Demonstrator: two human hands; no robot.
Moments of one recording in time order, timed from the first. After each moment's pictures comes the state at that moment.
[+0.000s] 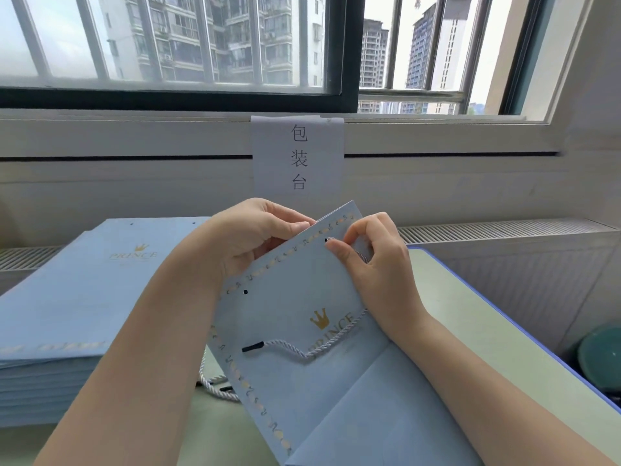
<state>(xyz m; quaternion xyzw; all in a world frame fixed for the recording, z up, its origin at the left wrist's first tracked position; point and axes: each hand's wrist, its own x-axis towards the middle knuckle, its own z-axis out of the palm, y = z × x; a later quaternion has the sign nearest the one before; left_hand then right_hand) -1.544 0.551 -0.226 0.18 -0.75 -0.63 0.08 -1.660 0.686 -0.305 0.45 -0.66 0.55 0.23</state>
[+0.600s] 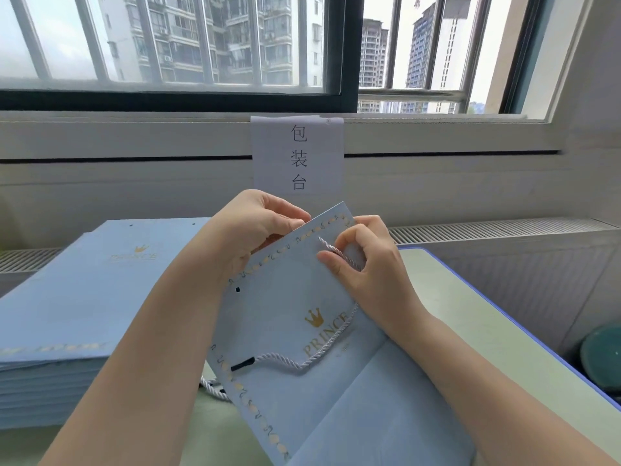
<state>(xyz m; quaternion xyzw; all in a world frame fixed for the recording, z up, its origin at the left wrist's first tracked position) -1.545 0.555 -0.225 0.21 -0.79 -0.55 0.18 -1.664 0.684 -0.309 0.49 -0.68 0.51 0.18</state>
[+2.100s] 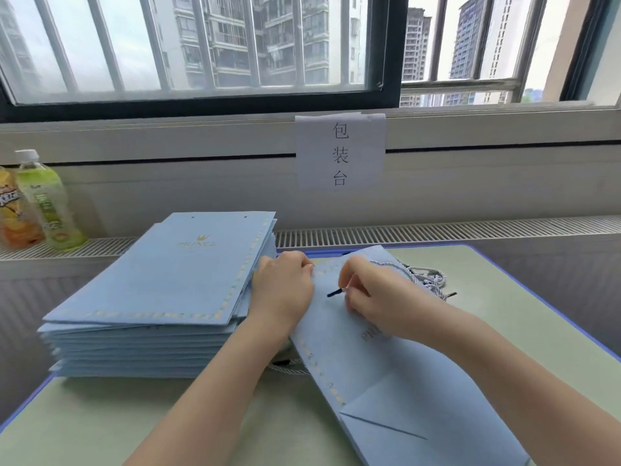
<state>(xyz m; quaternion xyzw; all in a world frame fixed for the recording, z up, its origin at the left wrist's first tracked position) -1.531 0.555 -0.315 0.34 -0.87 -0.20 0.29 -1.621 0.687 -0.302 0.54 -0.79 0.27 -0.09</state>
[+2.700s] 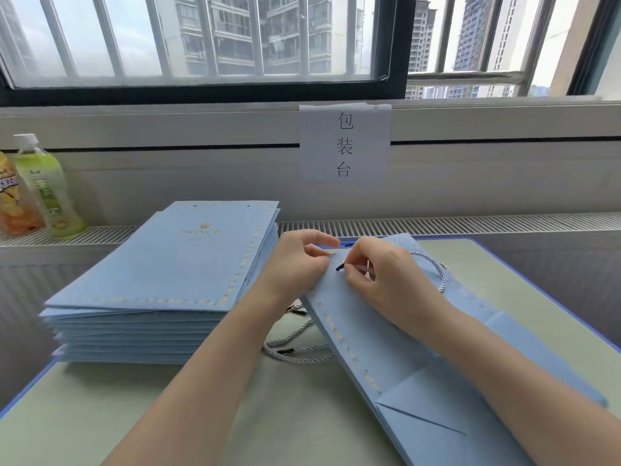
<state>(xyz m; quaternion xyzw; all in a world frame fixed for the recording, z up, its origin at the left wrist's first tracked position) -1.519 0.568 -0.293 0.22 -0.79 -0.51 0.27 -1.627 0.676 -0.316 0.58 -0.72 0.37 0.13</state>
